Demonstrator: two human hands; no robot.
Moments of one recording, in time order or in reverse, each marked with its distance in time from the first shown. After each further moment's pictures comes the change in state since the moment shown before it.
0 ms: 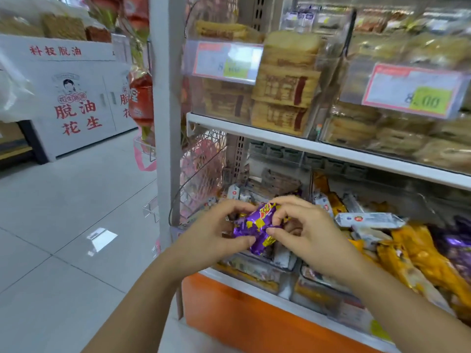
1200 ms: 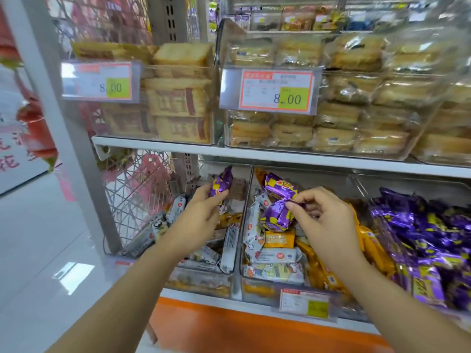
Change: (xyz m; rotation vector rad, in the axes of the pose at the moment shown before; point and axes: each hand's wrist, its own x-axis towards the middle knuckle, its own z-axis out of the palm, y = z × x) left_hand 0.092 -0.005 0.057 0.638 -0.041 0.020; right_hand -0.053 0.059 -0.065 -0.058 0.682 0.120
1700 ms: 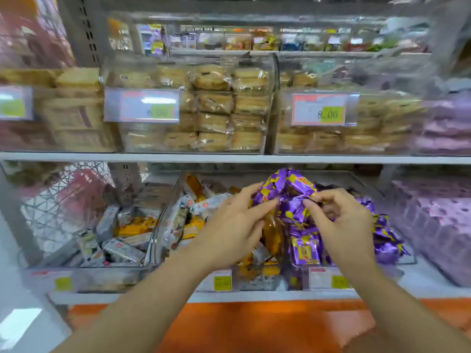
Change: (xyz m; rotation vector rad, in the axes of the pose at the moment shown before) left_hand -0.017 0.184 0.090 0.208 0.006 0.605; right_hand -0.046 0.040 -0.169 -0.039 0.294 0.047
